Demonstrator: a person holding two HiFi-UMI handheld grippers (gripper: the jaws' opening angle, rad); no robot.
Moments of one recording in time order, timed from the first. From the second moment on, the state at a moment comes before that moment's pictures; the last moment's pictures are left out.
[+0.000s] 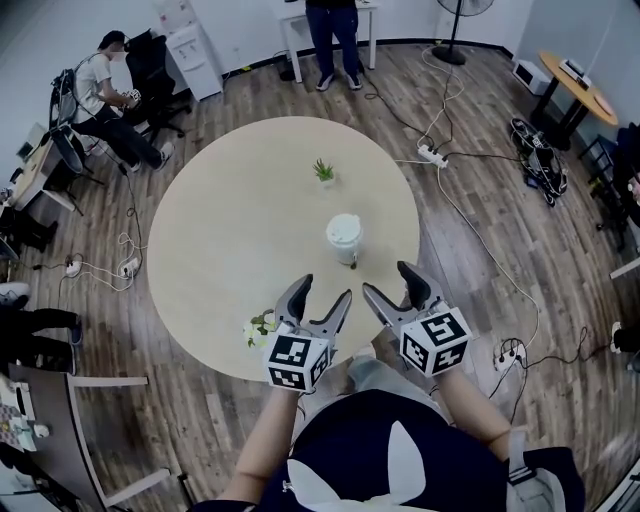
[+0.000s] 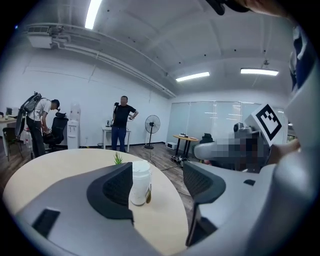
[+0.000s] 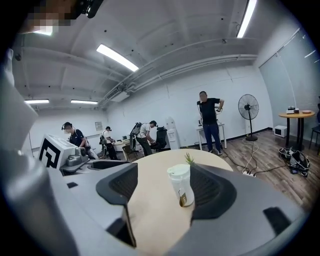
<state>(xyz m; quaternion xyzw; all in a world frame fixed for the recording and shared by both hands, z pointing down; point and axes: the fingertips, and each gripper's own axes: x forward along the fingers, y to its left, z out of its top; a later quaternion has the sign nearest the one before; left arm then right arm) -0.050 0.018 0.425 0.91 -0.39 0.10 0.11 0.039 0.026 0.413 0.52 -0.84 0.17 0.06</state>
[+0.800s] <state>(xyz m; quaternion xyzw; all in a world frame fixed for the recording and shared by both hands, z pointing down) -0.051 -0.053 0.503 0.88 -0.42 0.20 0.12 0.044 -0.051 0.444 0.46 -0.86 0.21 0.10</state>
